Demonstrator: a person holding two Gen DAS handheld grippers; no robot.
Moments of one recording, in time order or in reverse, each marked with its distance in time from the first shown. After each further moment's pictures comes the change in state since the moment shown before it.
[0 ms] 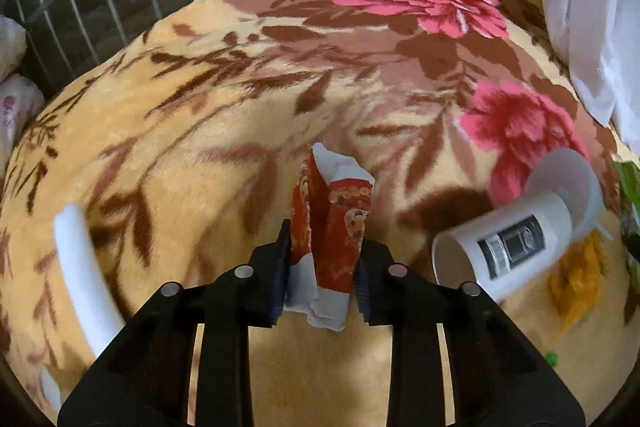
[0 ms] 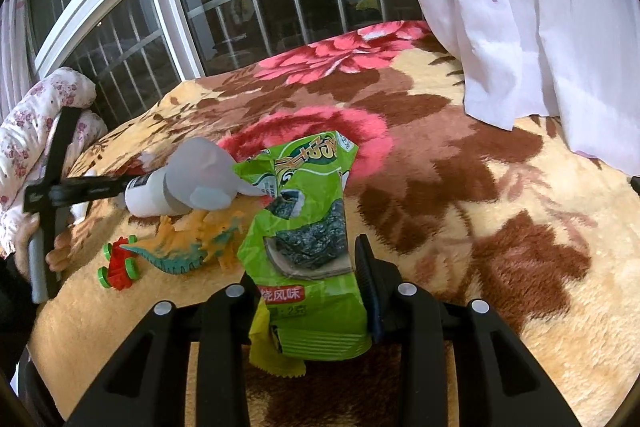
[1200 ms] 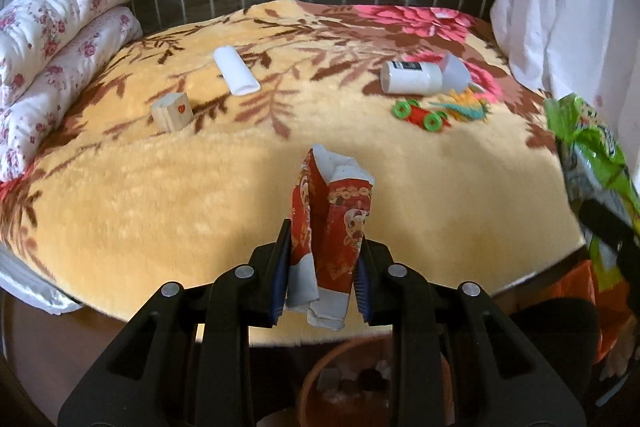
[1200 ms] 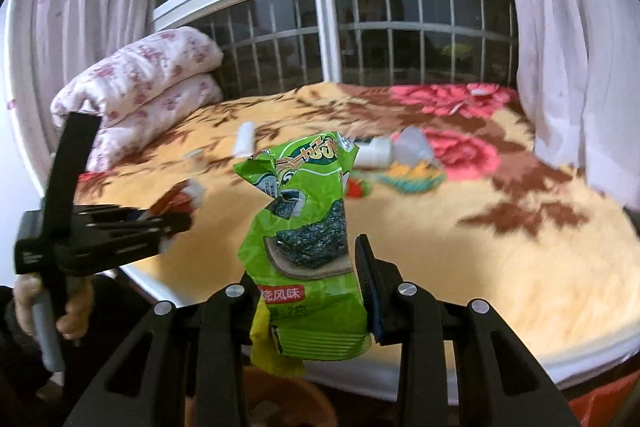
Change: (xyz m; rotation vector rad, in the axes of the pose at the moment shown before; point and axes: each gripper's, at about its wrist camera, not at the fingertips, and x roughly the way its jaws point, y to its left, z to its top) left arm -0.195 -0.022 -0.220 -0.139 -0.109 0.038; right arm -0.161 0.166 -0.114 -0.237 -0.089 0.174
